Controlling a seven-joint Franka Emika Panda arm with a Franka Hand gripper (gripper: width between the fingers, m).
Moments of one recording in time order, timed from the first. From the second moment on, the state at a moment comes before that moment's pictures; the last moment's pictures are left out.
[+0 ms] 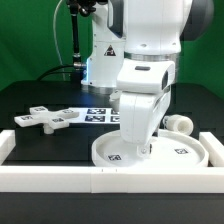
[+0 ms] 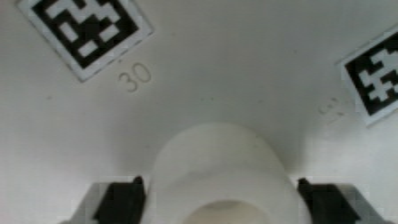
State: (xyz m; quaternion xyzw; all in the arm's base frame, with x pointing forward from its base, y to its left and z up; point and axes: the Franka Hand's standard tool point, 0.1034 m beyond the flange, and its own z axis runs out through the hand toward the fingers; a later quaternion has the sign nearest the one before) arm 0.565 0.035 0.016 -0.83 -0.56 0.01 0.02
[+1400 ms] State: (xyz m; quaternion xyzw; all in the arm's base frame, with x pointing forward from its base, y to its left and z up) arm 0.519 0.039 0.053 -0.90 -0.43 -0.01 0.01
